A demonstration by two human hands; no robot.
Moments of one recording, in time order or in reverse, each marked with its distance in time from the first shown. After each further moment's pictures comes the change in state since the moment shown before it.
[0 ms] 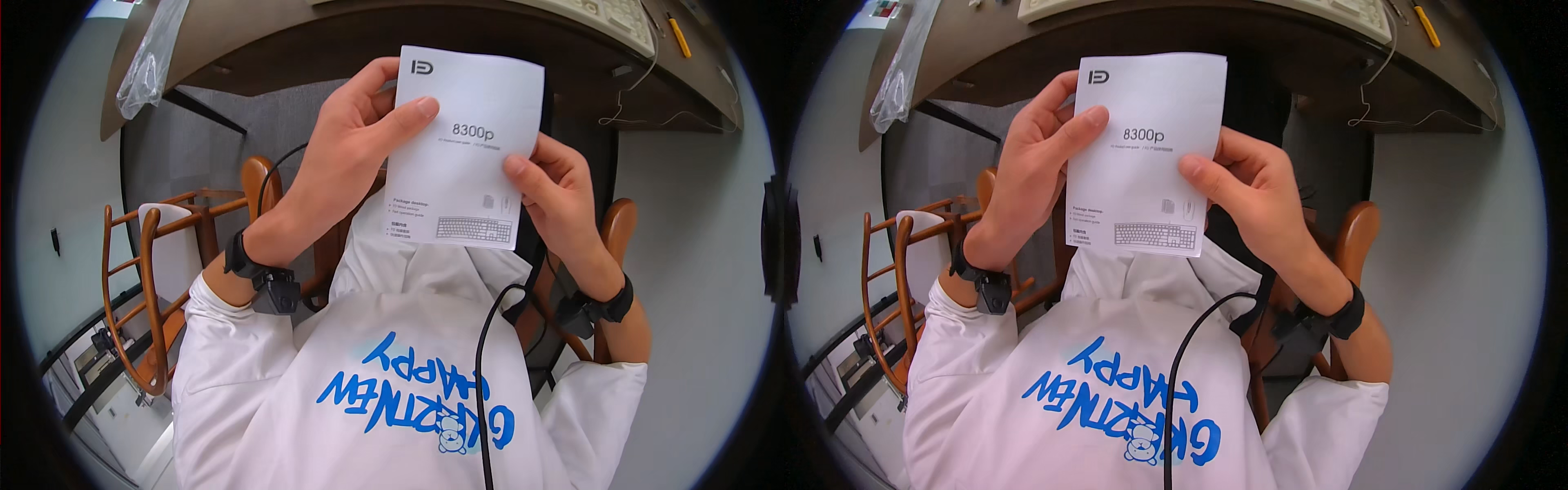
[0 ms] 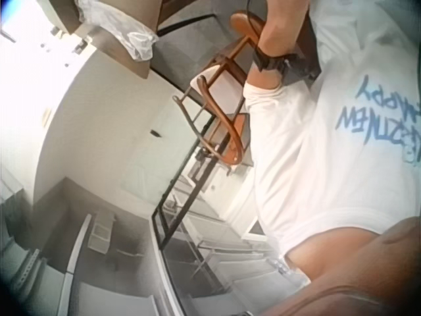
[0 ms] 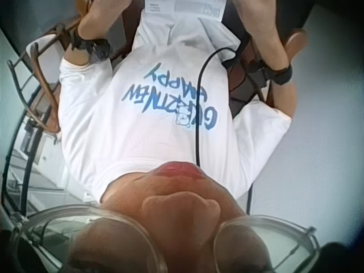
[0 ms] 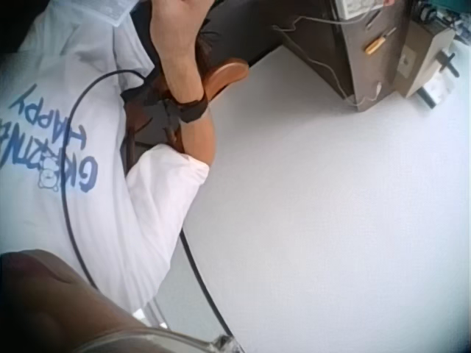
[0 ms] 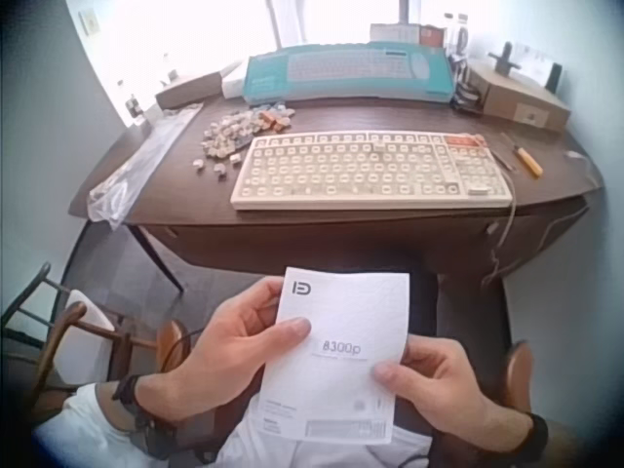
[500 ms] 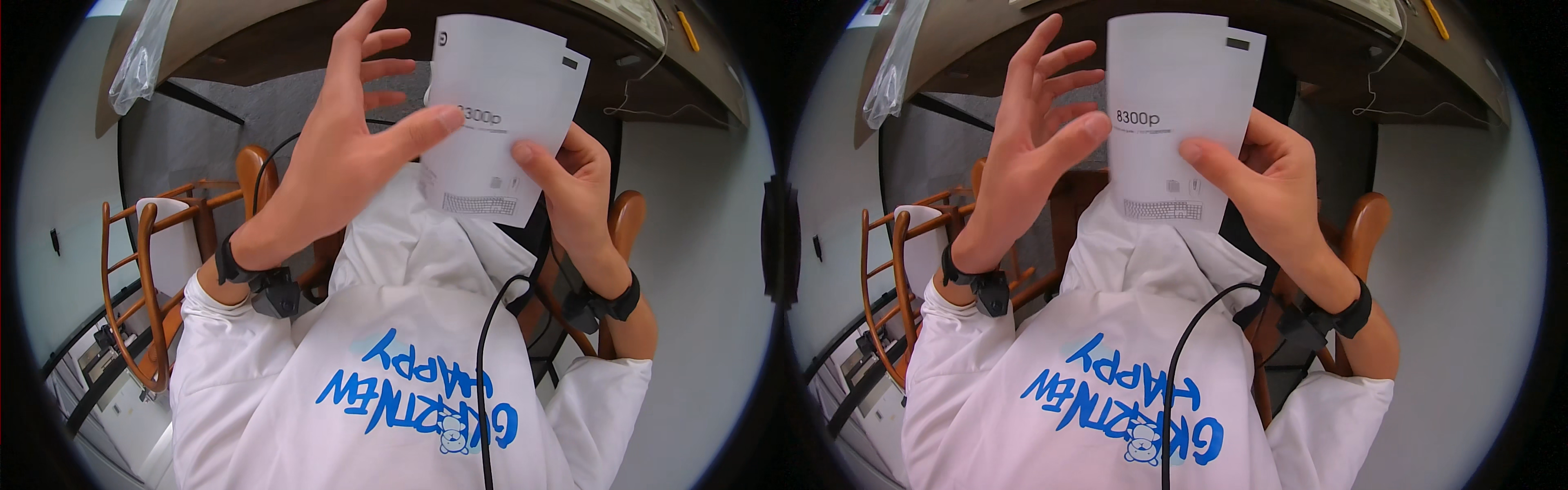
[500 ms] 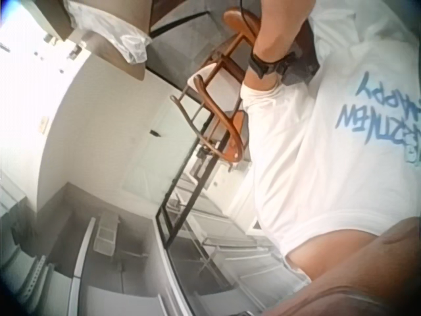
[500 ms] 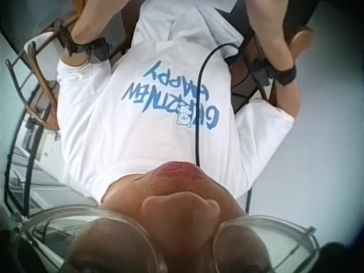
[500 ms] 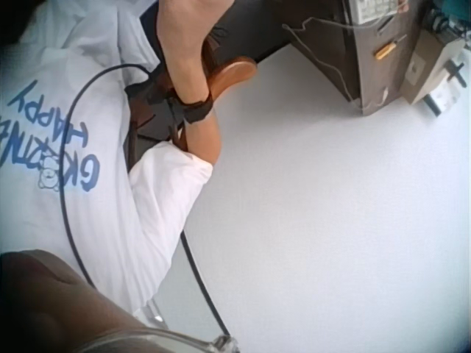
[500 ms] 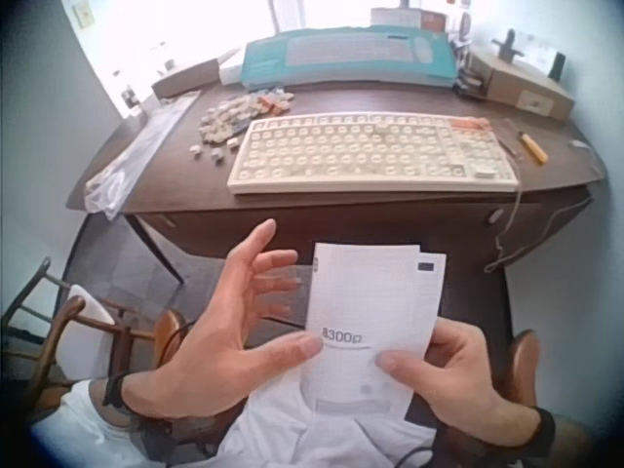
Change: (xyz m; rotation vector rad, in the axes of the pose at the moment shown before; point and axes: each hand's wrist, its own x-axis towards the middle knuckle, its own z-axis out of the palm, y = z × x) left_hand -0.007 -0.009 -0.008 0.454 0.049 0.270; right_hand 0.000 0.005 0.006 -0.134 0.139 -0.130
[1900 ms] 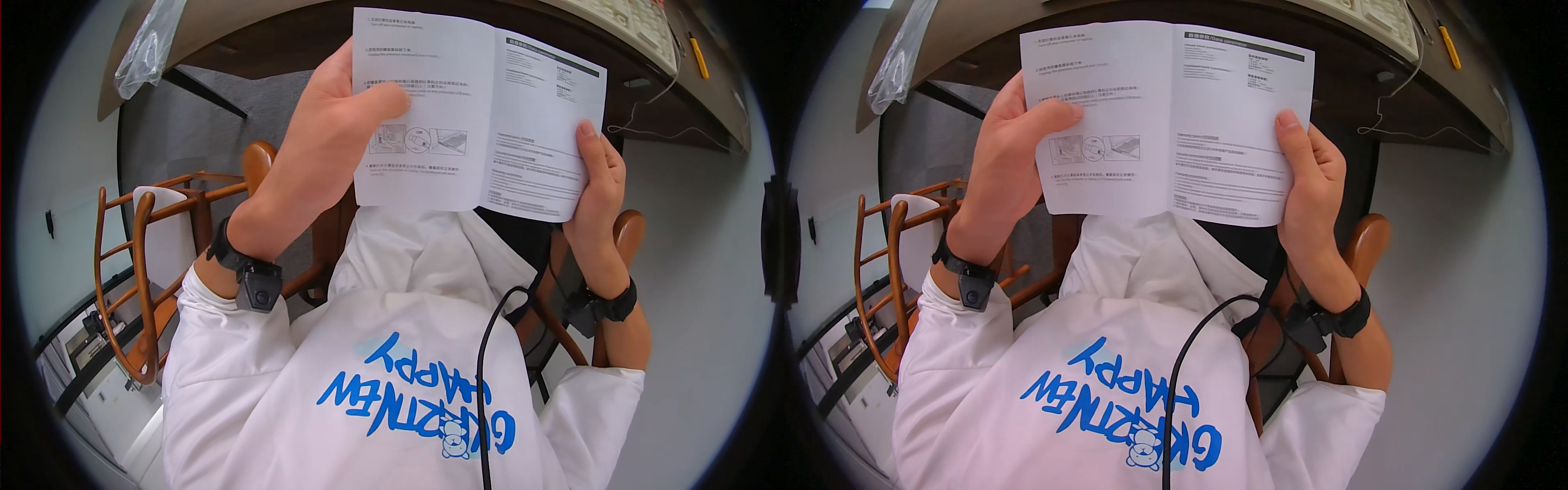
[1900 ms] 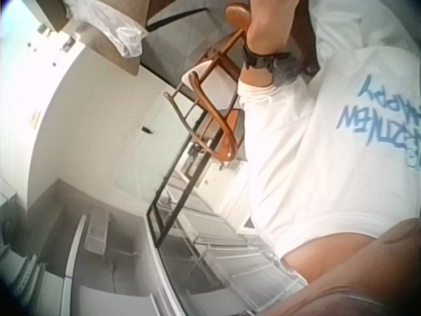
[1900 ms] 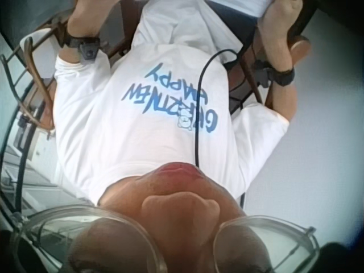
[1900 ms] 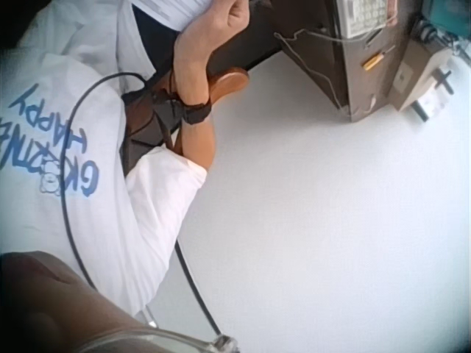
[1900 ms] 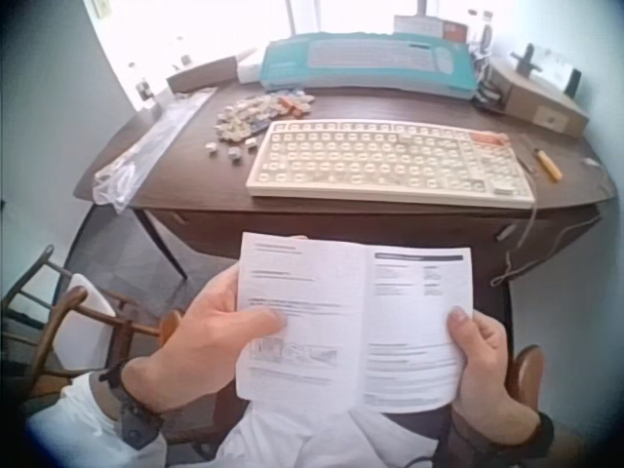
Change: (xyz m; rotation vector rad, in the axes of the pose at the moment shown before) left_hand 0.008 0.002 -0.022 -0.429 -0.013 -0.258; right_hand 0.013 0.020 -0.022 0.095 0.275 0.028
